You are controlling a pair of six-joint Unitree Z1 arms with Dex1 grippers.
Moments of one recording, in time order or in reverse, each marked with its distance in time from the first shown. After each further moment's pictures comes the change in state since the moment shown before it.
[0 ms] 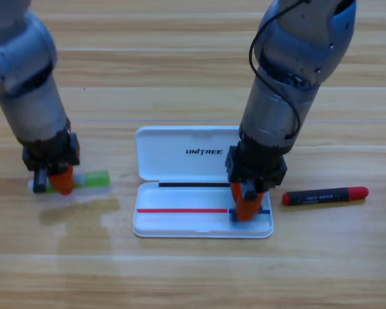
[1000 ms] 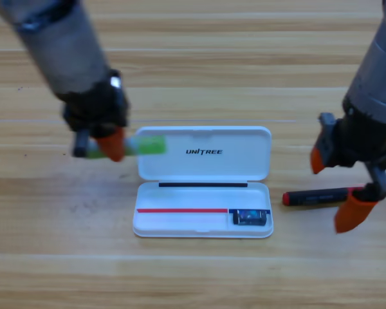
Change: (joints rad) arm 0 -0.210 -0.052 -0.321 0.253 -0.042 -0.019; arm 1 -0.091 -0.311 0.256 0.063 -0.041 -0.057
